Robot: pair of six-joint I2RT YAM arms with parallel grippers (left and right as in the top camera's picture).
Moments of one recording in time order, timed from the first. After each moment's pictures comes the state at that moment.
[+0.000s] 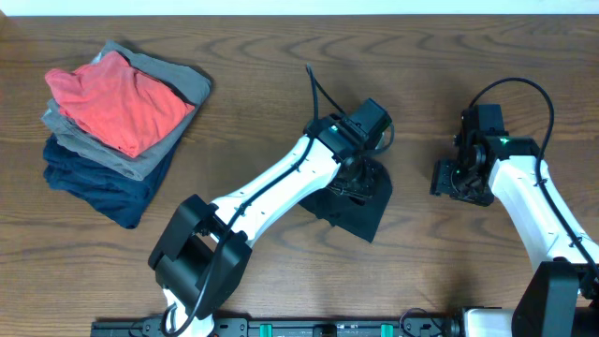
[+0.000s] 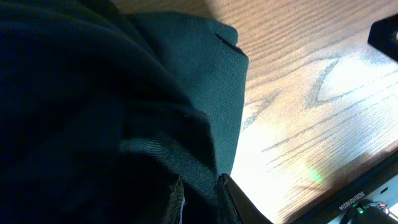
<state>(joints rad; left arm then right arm) -0.79 1.93 1.55 -0.93 0.28 -0.44 0.01 1.53 1.00 -0.93 0.02 0.27</state>
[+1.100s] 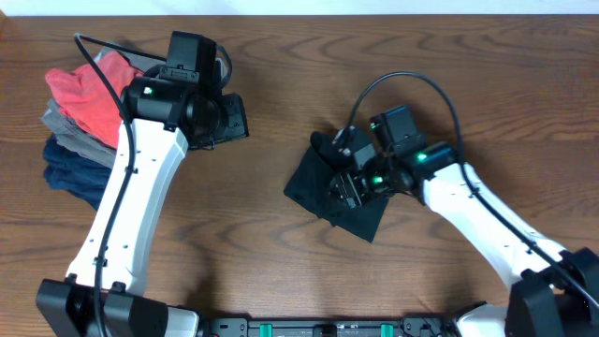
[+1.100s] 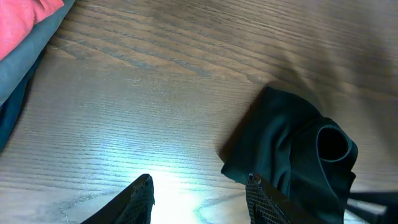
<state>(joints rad) -0.19 1.58 1.56 -1.16 0.14 -0.38 0.46 1.56 1.03 -0.65 -0.52 0.02</state>
